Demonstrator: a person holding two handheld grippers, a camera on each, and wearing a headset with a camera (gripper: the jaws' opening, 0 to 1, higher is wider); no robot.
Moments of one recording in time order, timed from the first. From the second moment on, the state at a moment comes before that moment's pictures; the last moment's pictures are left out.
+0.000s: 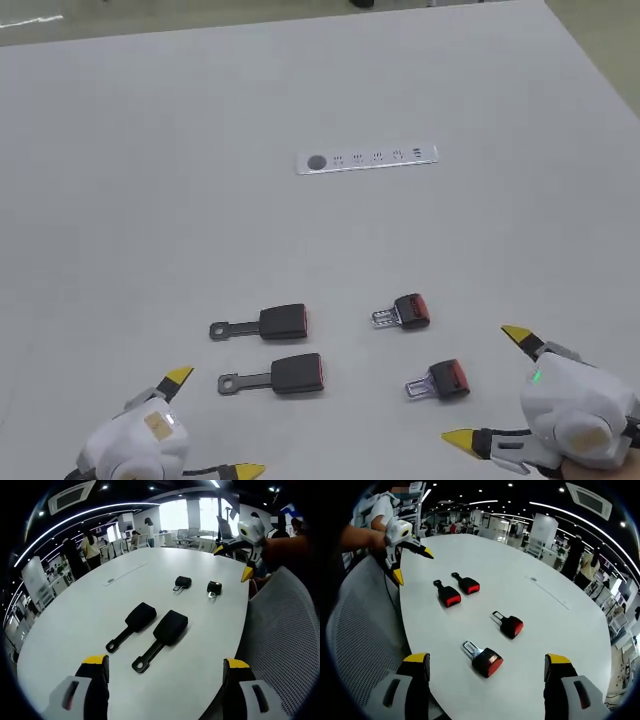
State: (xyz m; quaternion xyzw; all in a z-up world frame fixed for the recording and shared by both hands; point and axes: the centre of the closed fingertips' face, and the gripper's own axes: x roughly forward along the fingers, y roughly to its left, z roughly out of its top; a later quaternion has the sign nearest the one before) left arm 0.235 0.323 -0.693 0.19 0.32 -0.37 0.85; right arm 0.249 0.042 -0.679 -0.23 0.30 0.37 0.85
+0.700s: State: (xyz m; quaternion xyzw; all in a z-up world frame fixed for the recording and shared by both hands) left arm 0.251 0.313 -0.705 0.23 0.32 -0.40 0.83; right arm 0.247 0.047 -0.690 -0.25 0.29 0.40 0.83
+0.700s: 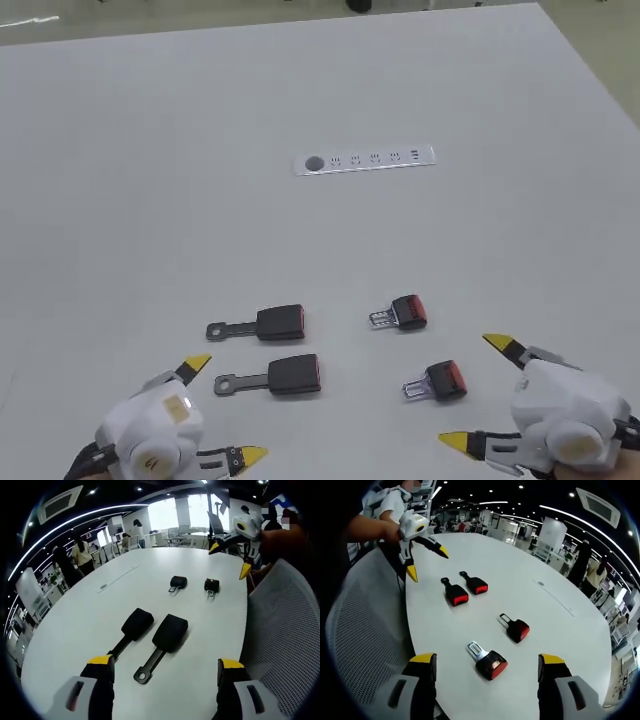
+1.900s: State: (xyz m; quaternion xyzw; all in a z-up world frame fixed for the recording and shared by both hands) left arm 0.279 0.282 -0.749 0.32 0.32 -0.46 0.76; right arm 0.253 0.037 -0.738 -0.33 0.32 0.47 0.76
